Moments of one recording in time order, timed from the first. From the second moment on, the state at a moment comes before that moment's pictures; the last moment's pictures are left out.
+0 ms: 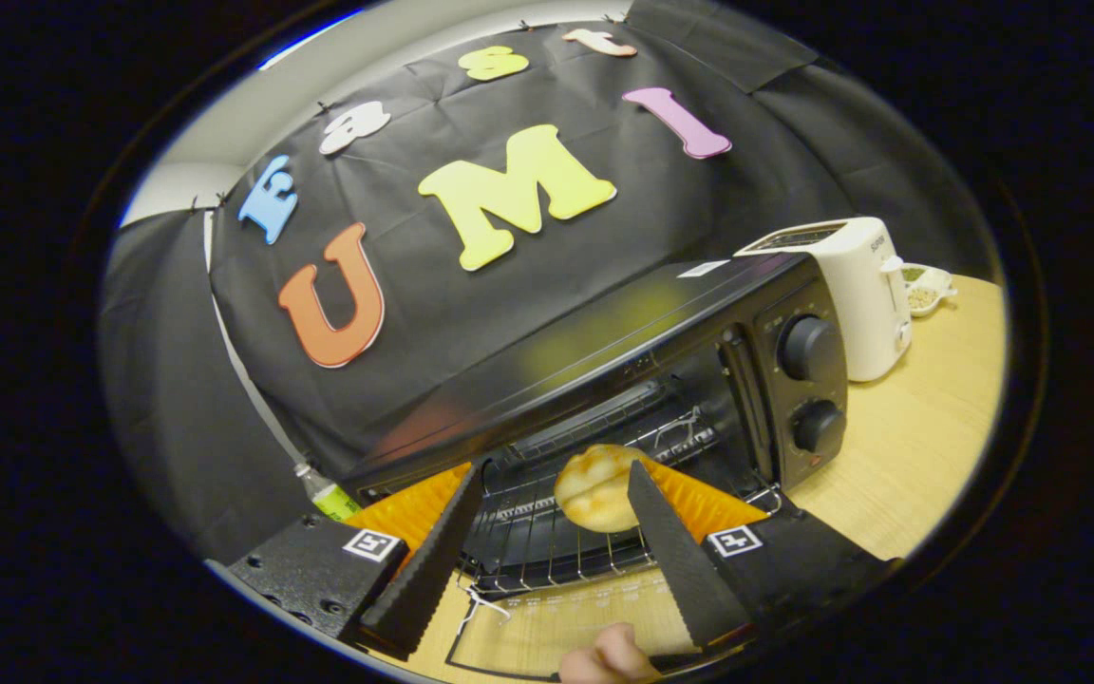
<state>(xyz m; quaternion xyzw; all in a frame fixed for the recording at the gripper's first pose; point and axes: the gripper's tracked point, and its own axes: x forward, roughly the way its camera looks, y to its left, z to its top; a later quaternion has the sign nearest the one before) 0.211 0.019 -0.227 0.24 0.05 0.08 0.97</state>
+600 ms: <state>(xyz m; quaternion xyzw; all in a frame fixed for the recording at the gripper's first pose) 0.135 -0.027 -0.274 0.03 0.16 0.00 0.99</state>
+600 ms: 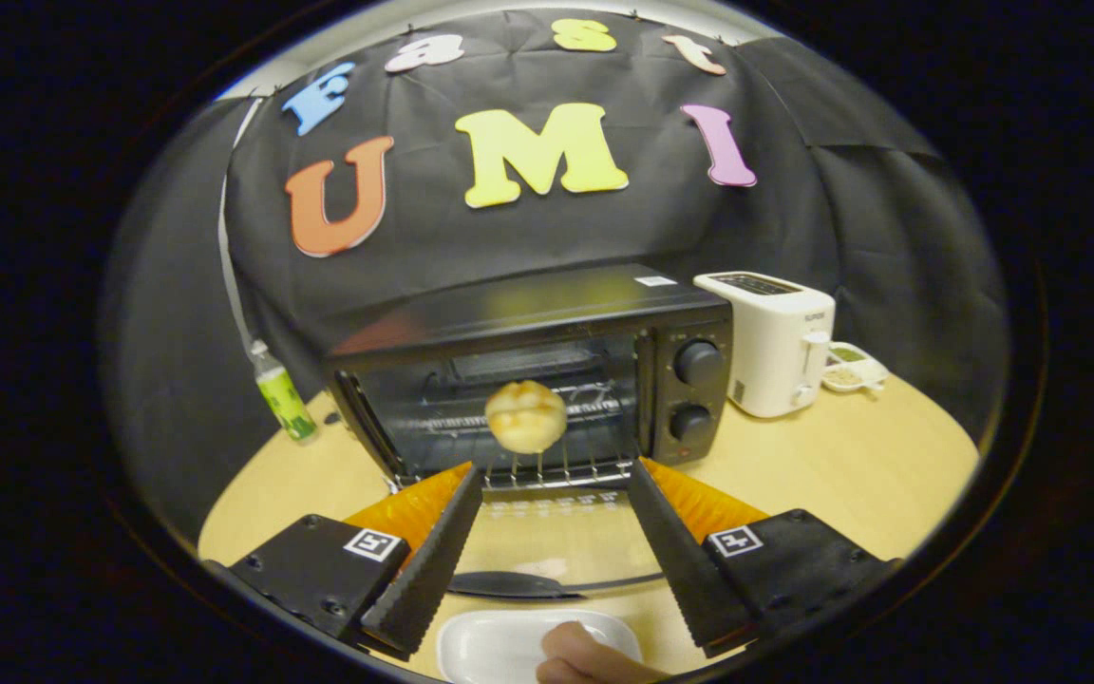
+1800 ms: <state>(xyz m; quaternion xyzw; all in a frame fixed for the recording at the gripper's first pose) 0.095 0.040 -0.357 0.01 0.29 0.02 0.96</state>
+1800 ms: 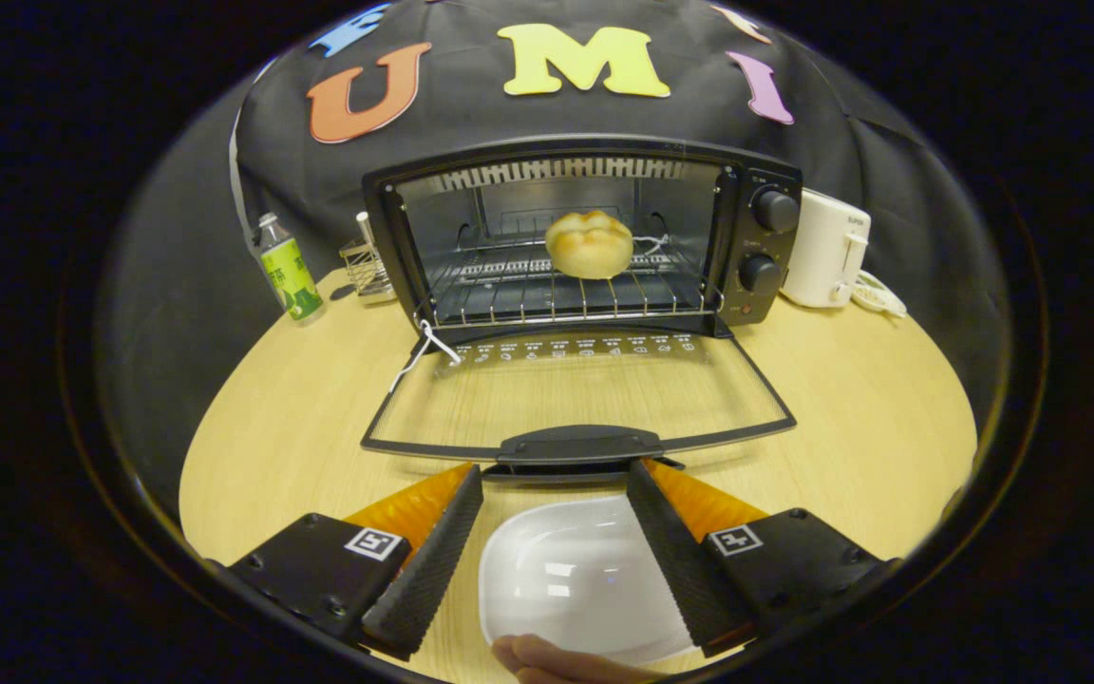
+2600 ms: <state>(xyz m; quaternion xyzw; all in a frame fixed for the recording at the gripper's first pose) 0.116 0.045 -0.262 -0.02 0.09 0.02 1.00</state>
